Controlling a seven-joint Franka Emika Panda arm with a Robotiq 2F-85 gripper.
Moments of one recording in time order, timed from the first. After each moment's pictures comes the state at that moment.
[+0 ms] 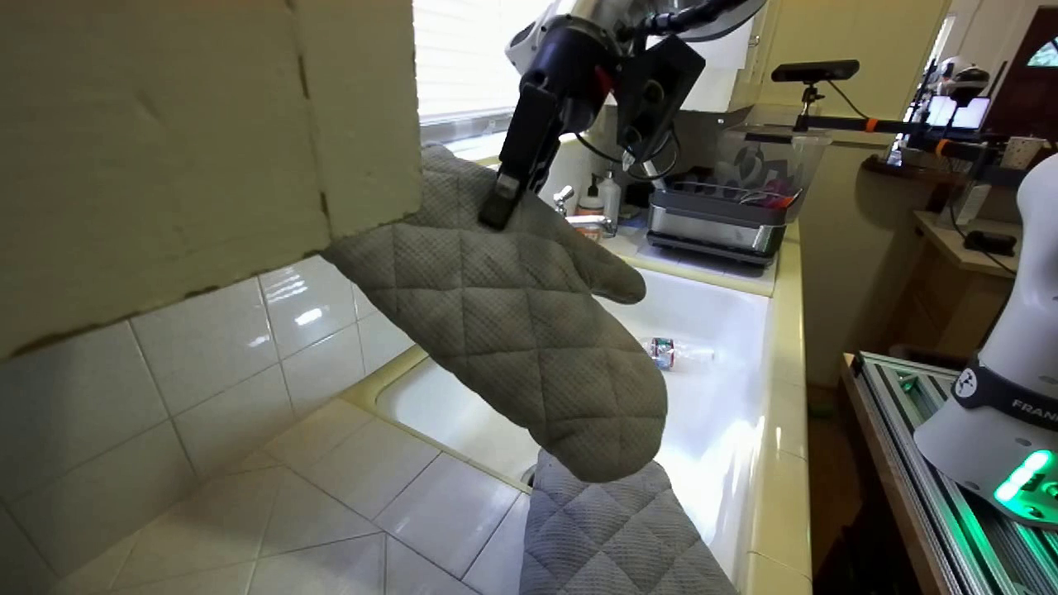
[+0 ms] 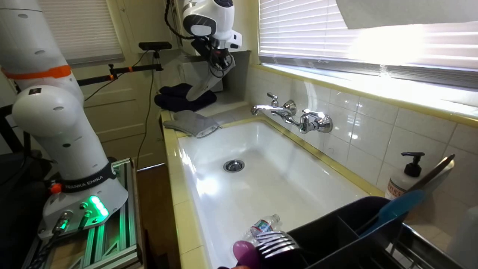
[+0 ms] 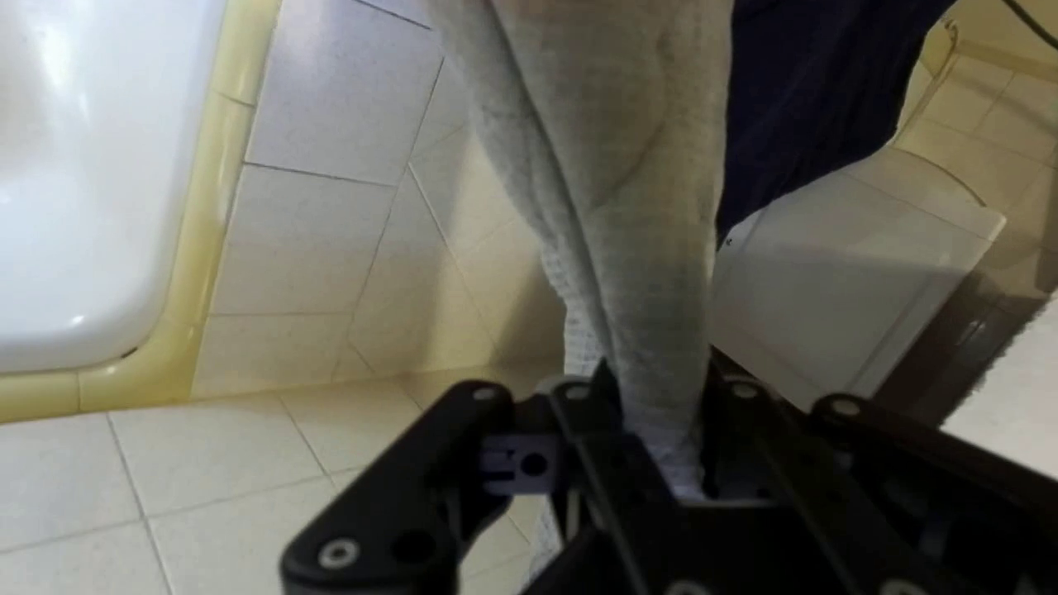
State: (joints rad) arm 0.09 -0.03 0.21 -2.14 0.94 2.29 -0.58
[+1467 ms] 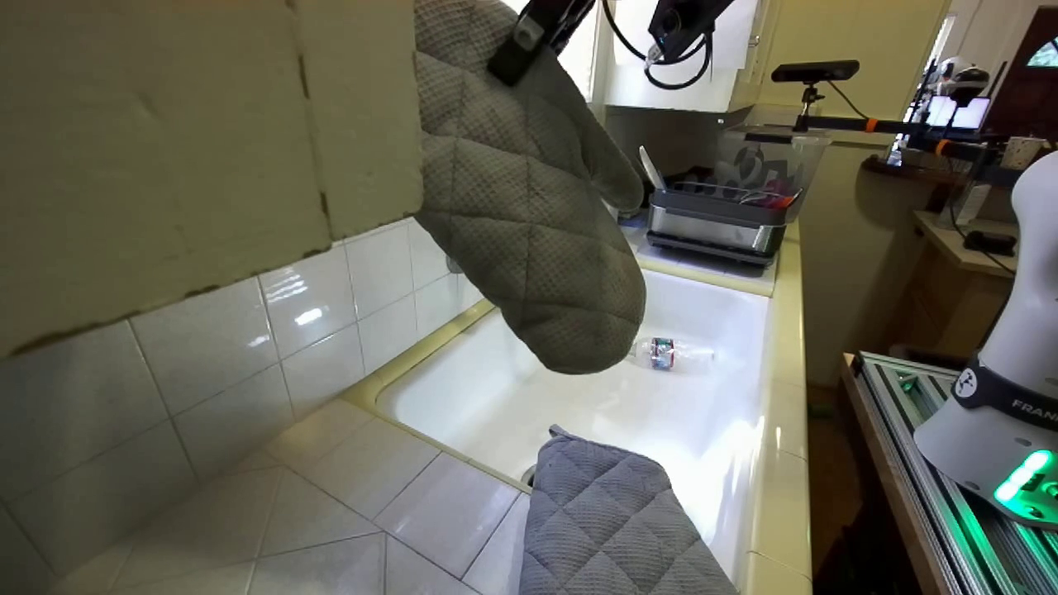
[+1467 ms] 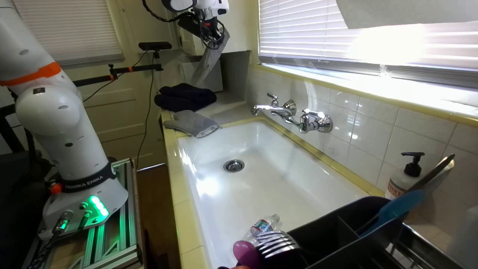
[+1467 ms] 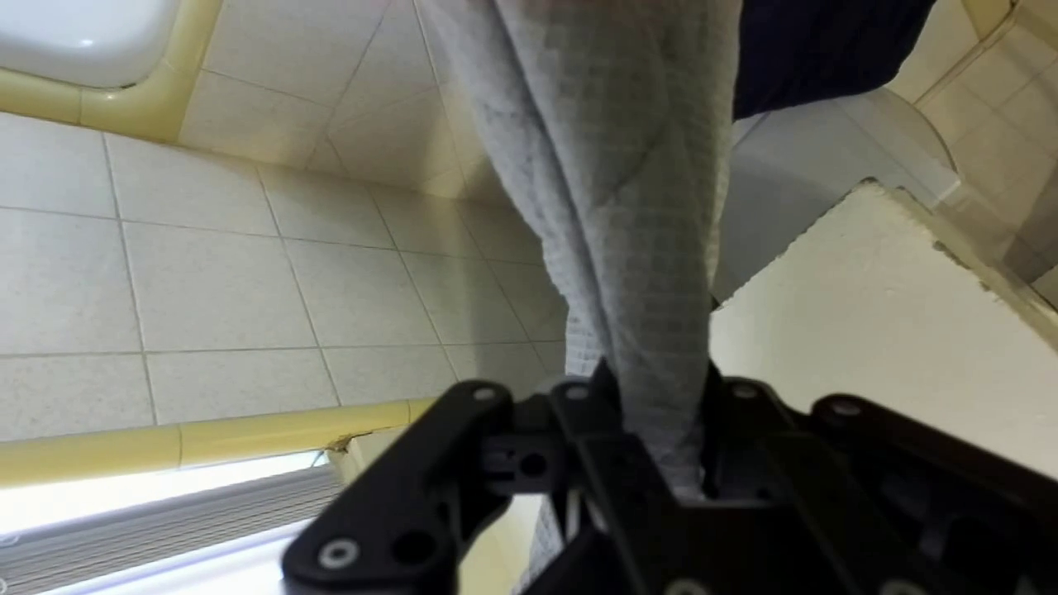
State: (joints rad) arm 0.15 -0.24 0.19 -2.17 0.86 2.40 -0.60
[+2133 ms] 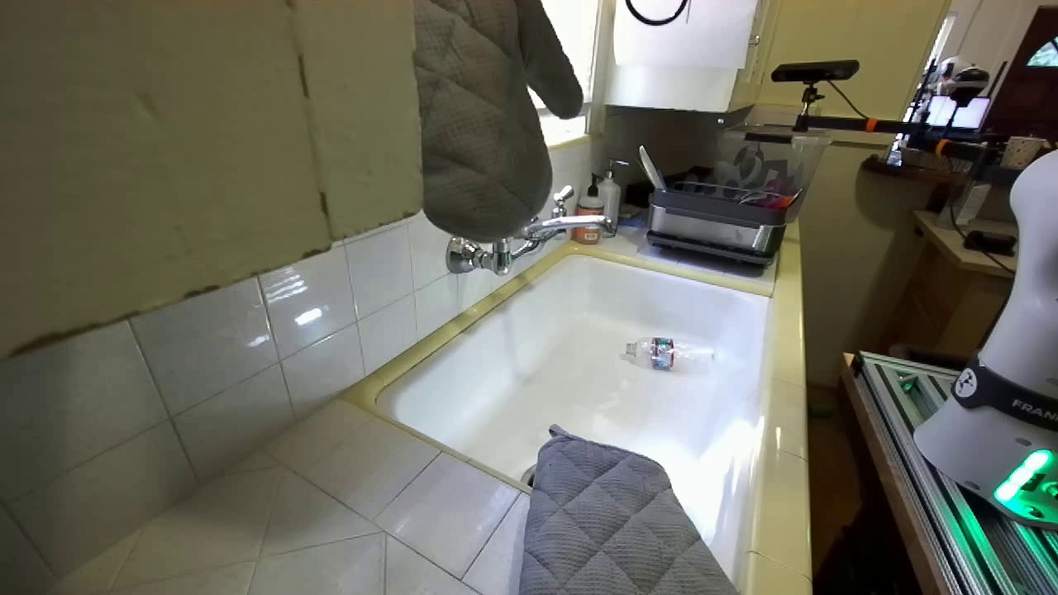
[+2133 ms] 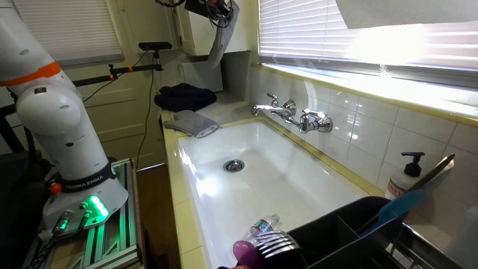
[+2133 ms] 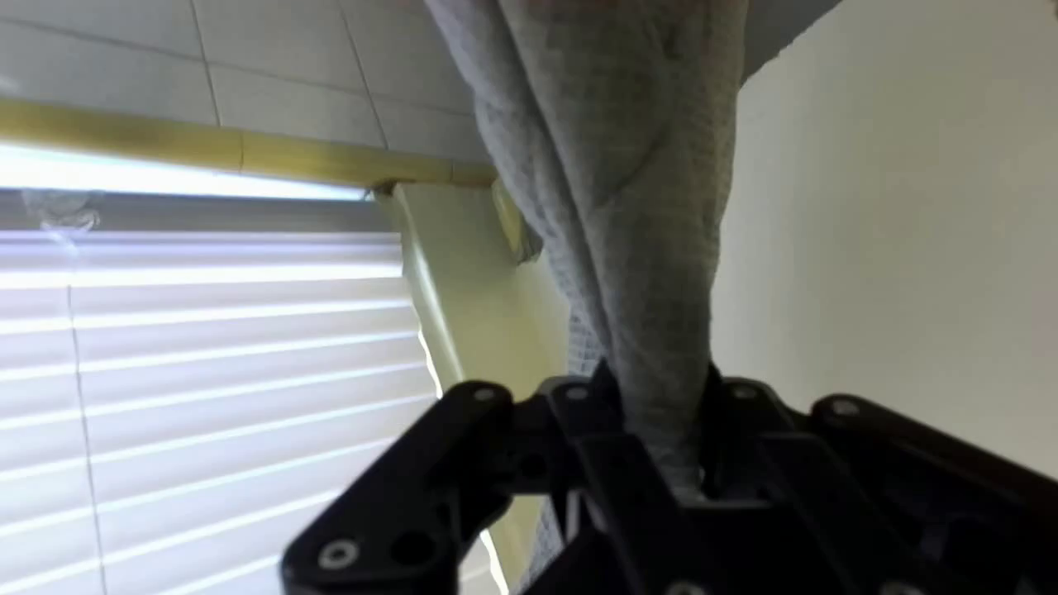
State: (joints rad) arm 0.17 -0.25 0.15 -2.06 0.84 2.54 -0.64
